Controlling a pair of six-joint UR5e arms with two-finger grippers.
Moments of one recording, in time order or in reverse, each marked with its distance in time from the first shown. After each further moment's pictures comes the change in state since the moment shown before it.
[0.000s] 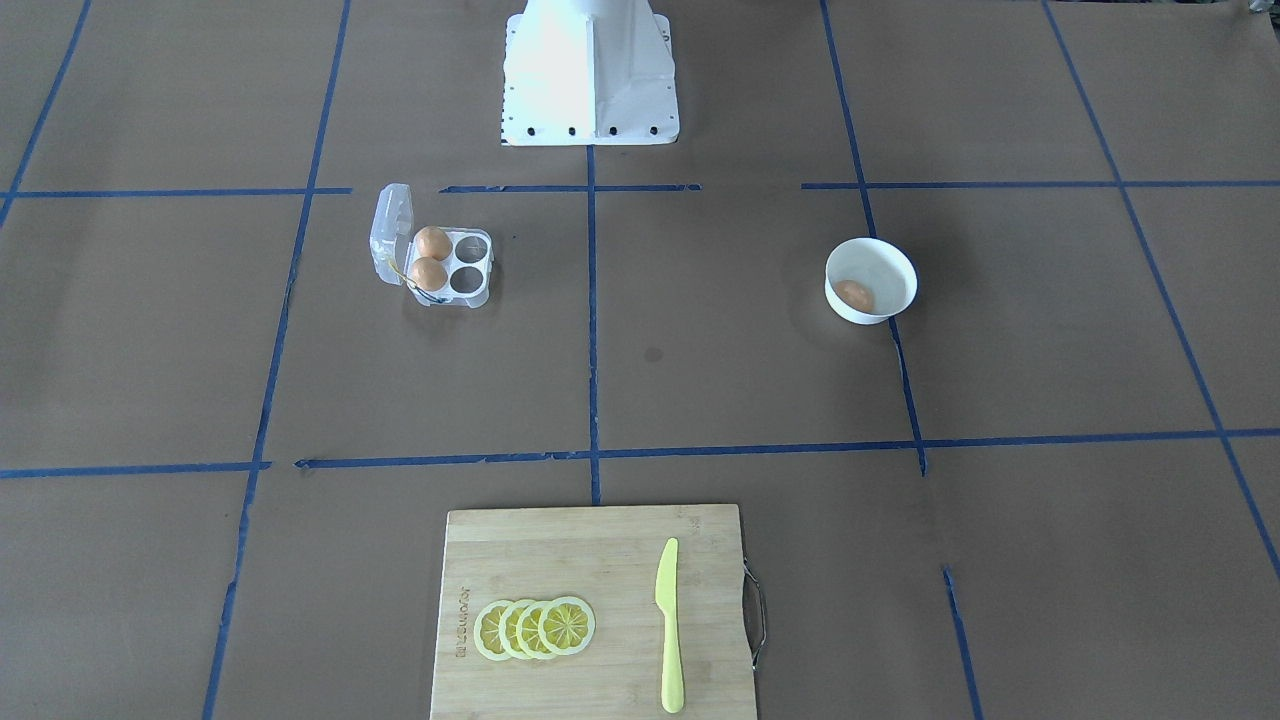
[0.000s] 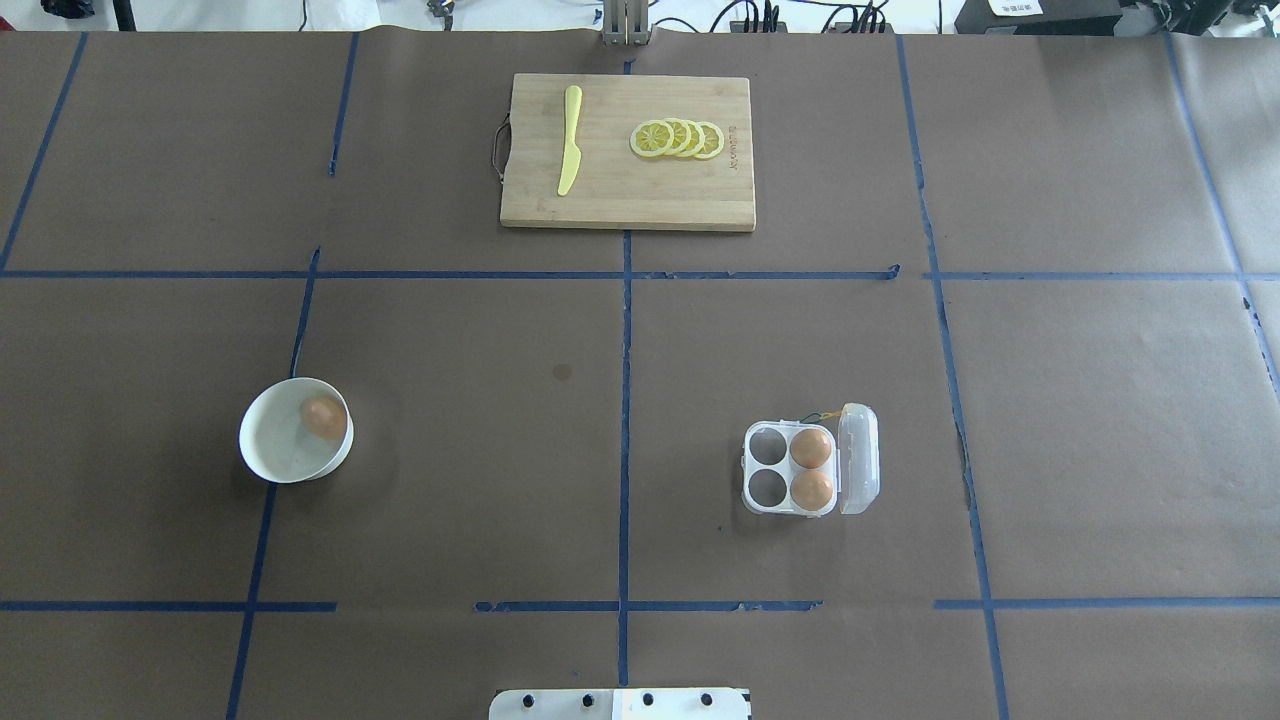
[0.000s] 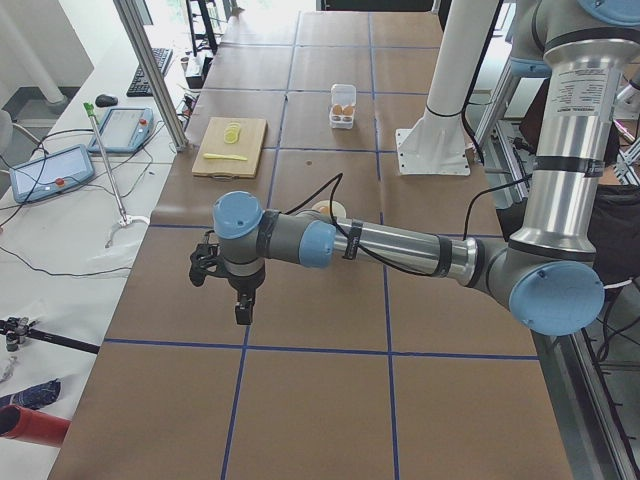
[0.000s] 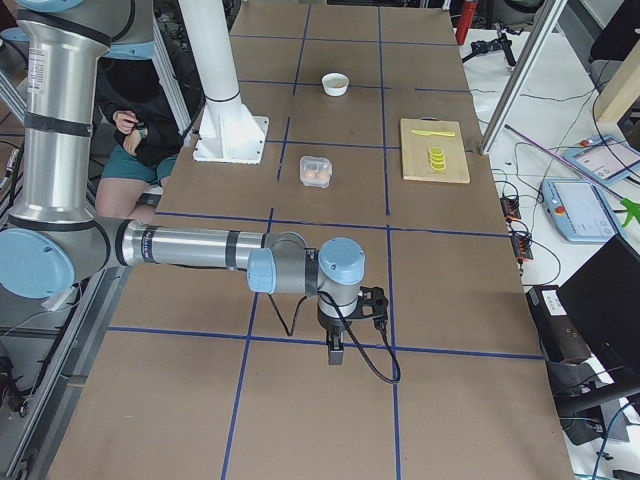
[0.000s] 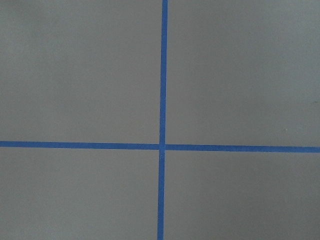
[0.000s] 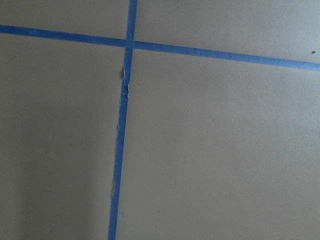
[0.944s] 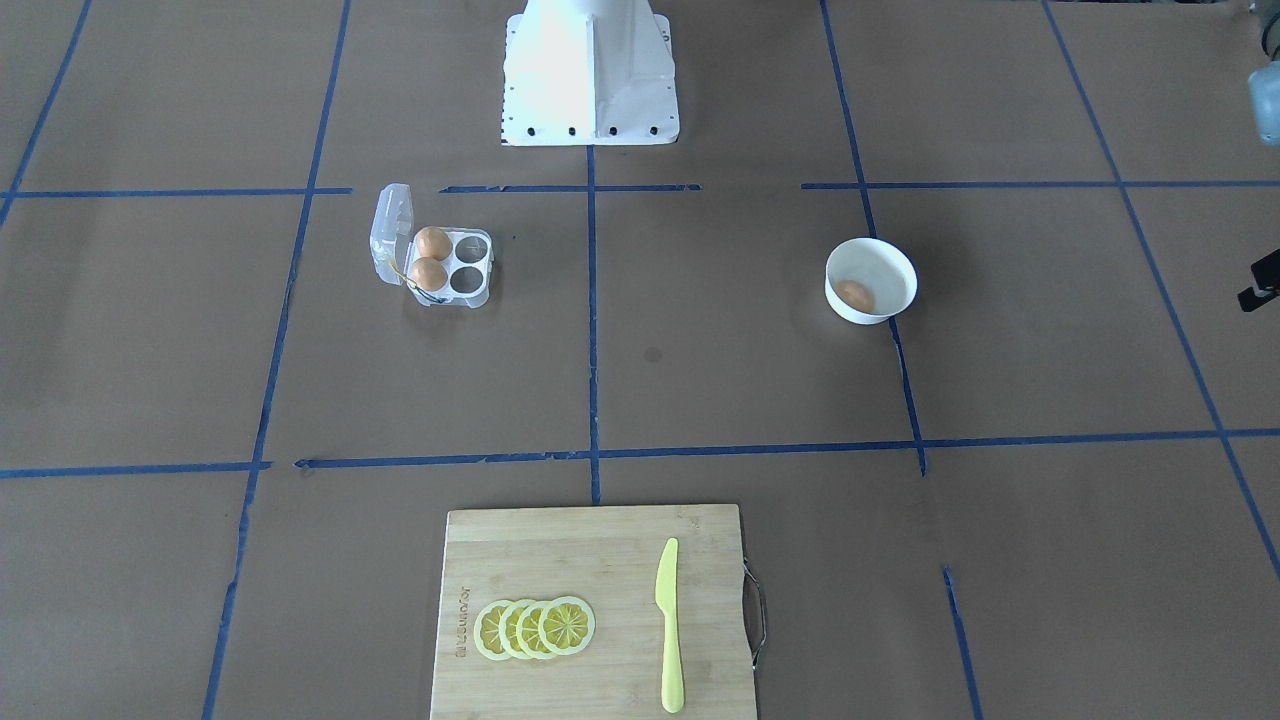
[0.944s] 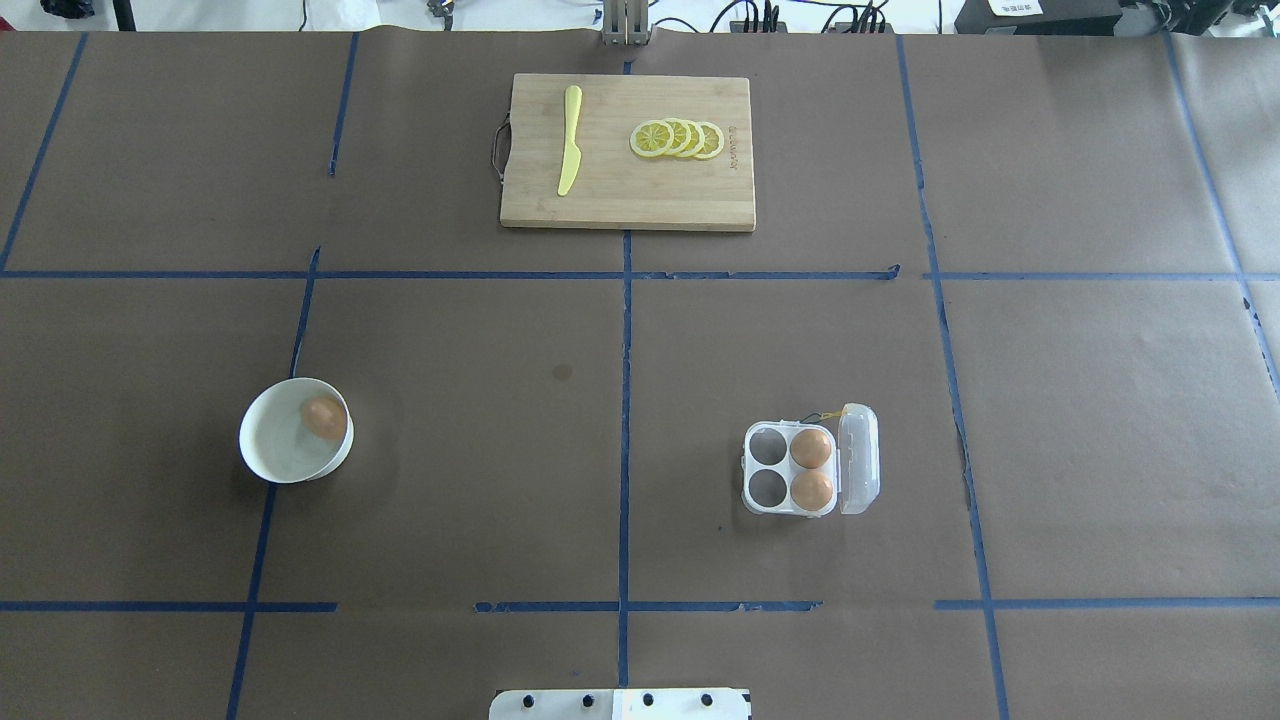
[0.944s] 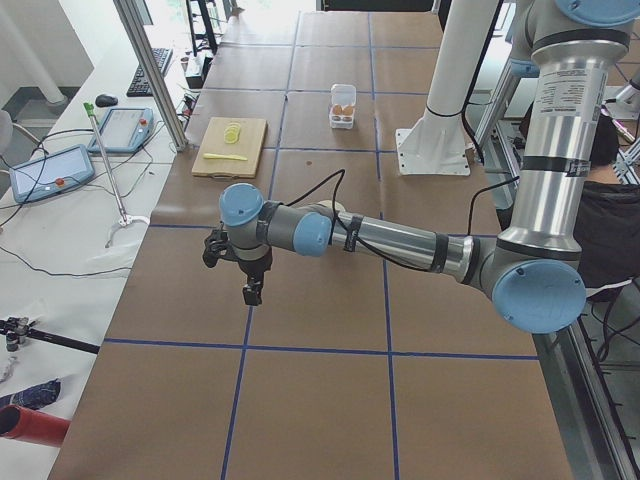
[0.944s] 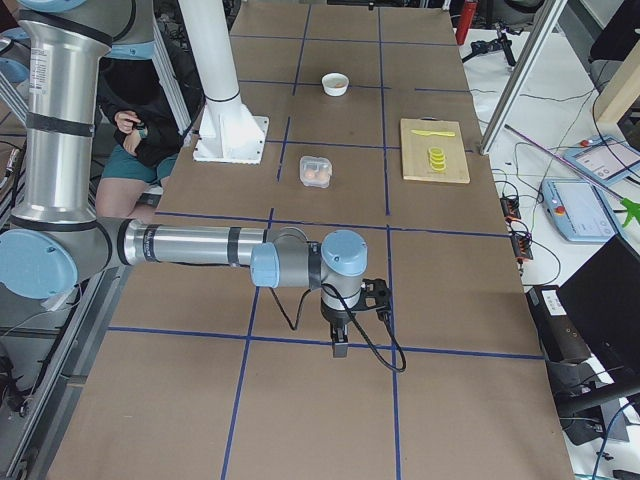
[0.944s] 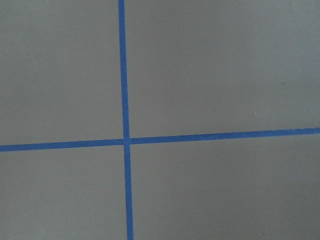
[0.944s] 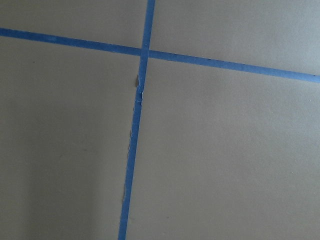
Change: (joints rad) left arm 0.156 -0.001 -0.022 -0.017 -0.012 0.001; right arm -0.021 0.008 0.022 0.002 0.004 -0.001
